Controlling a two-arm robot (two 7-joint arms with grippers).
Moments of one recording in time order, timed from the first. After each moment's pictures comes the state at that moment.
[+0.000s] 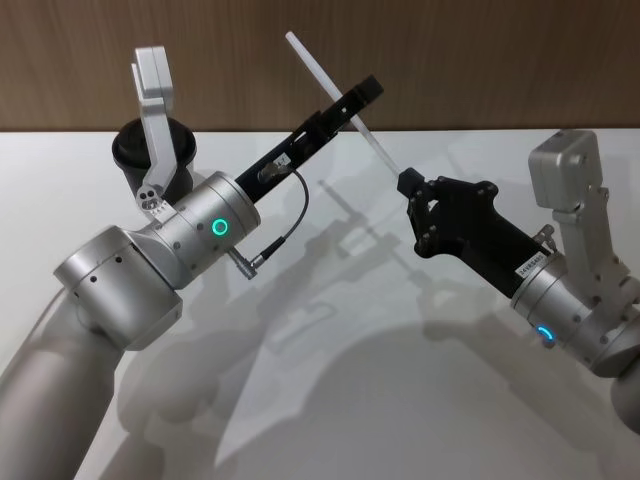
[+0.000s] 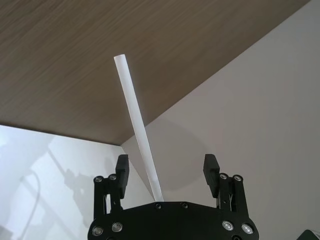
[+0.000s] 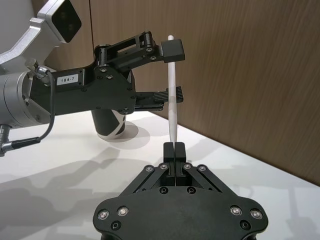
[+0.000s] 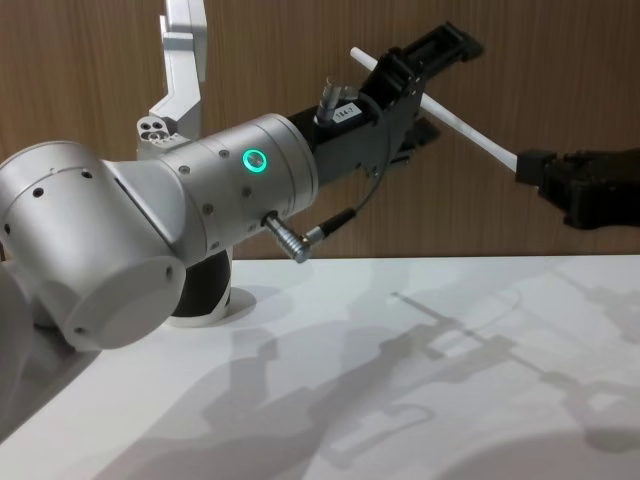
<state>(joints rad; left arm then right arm) -0.46 0.05 0.36 -1.34 -1.16 0.36 -0.42 0.08 0.40 -0.23 -1.78 0.29 0.06 0.38</state>
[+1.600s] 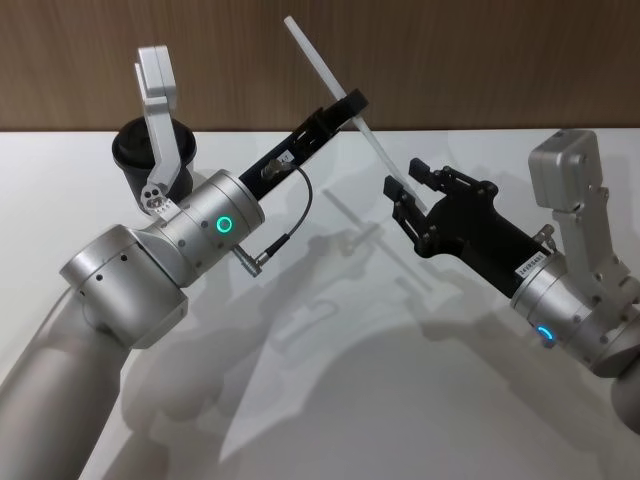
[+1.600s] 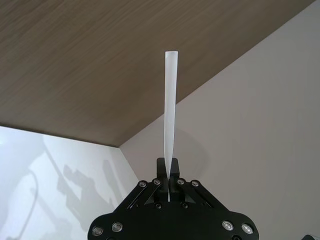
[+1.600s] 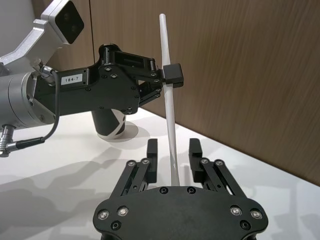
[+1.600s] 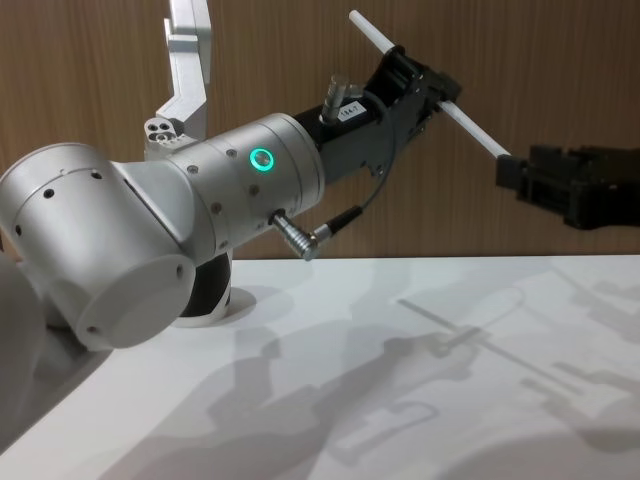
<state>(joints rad) -0.47 0.04 0.37 -1.33 -1.17 0.35 -0.41 0.08 0.40 -0.23 -1.78 0.29 0.06 0.38</state>
